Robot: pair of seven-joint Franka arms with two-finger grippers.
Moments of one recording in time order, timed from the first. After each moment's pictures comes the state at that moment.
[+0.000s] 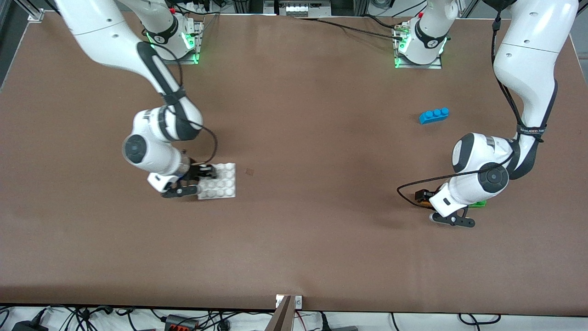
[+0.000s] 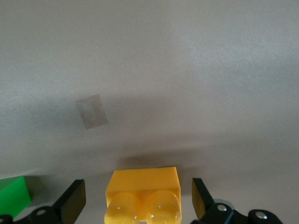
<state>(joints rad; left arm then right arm) 0.16 0.68 -0.26 -1.72 0.23 2.34 -0.05 0.25 0.60 0.11 -1.89 0.24 2.48 0.06</state>
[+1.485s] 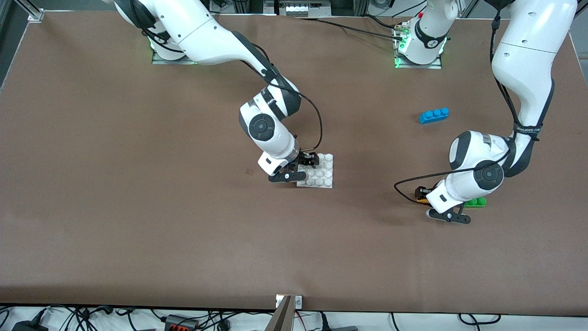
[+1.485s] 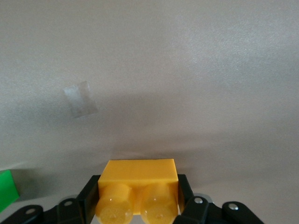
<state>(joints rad) 0.16 0.67 -0.26 -1.75 0.23 2.35 -0.05 0.67 0.83 0.07 -1.38 0.25 2.37 0.54</state>
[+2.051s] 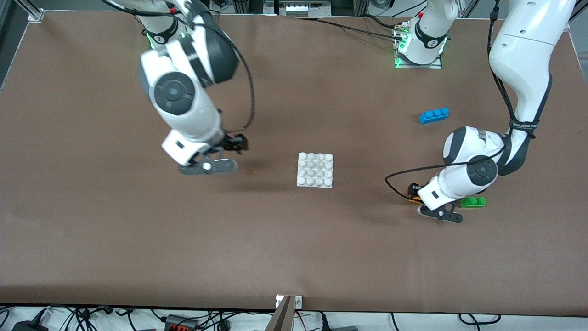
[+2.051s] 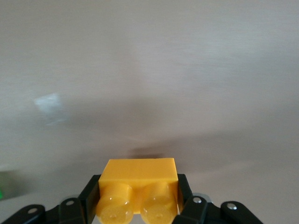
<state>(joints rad) 0.15 0.62 -0.34 -1.75 0.23 2.30 -0.06 0.62 0.42 -0.18 -1.36 0.05 1.64 0.34</state>
